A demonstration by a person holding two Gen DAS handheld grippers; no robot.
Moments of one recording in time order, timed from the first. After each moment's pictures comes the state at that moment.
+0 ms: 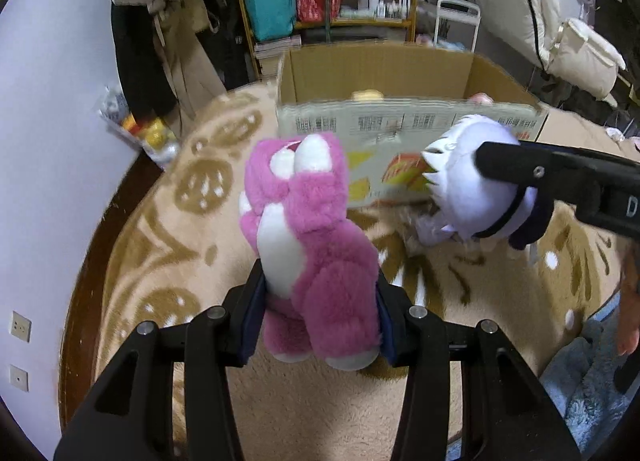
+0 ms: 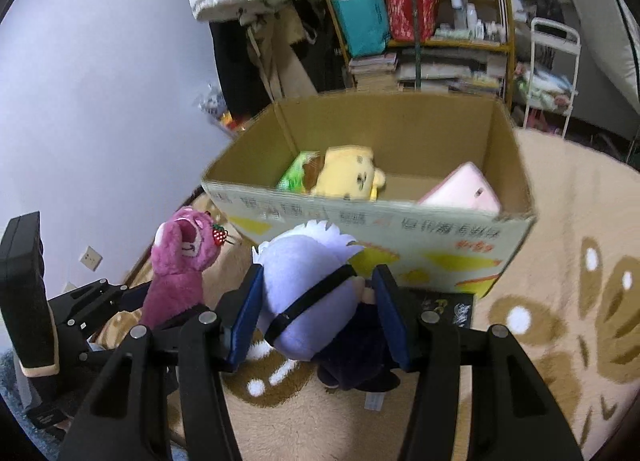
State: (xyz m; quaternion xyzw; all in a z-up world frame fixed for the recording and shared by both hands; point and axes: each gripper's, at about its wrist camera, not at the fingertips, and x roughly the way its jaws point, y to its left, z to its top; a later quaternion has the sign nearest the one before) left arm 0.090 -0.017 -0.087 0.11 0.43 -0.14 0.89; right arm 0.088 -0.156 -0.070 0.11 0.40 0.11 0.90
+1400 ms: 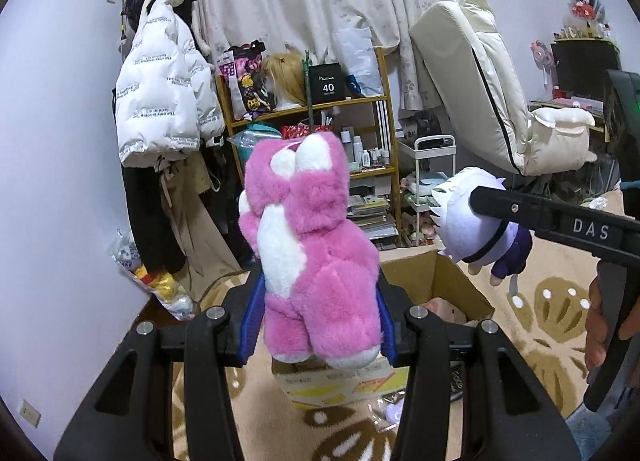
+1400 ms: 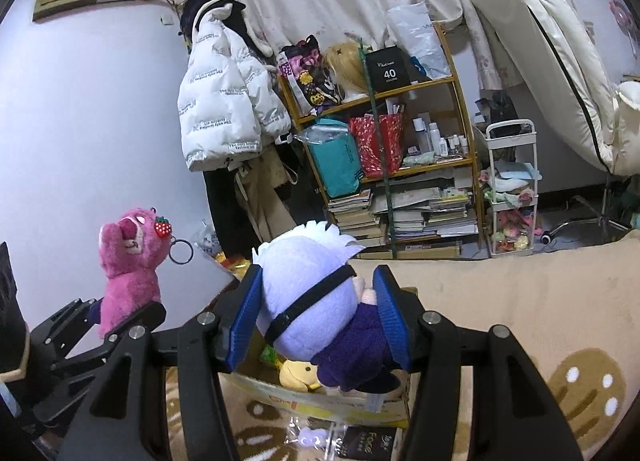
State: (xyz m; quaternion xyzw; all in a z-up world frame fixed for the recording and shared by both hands) left arm 0.101 -0.069 0.047 0.12 0.18 -0.17 0.96; right arm 0.084 -0.229 0.034 0.17 0.20 0.05 0.96
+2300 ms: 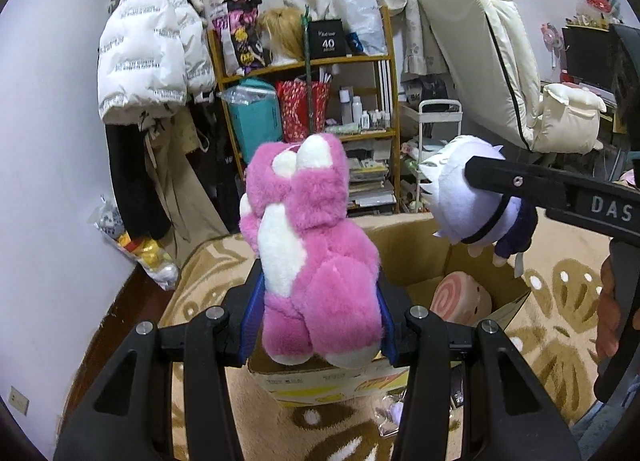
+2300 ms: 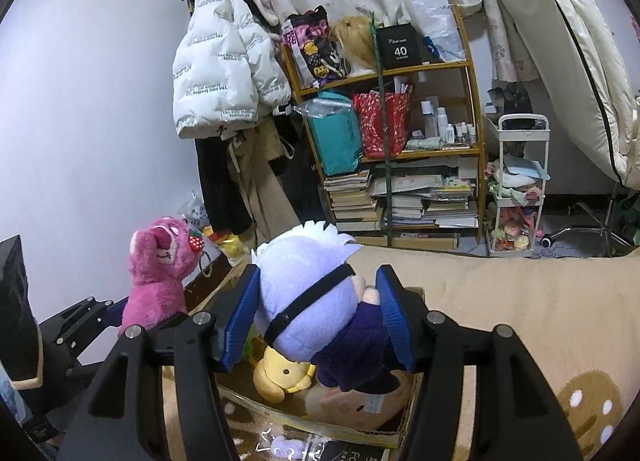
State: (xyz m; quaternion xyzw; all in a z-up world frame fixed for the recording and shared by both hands) left arm 0.157 -0.076 -0.011 0.11 0.25 -0.17 0.95; right arm 0.134 -0.224 0.004 0.12 0.24 0.06 0.96
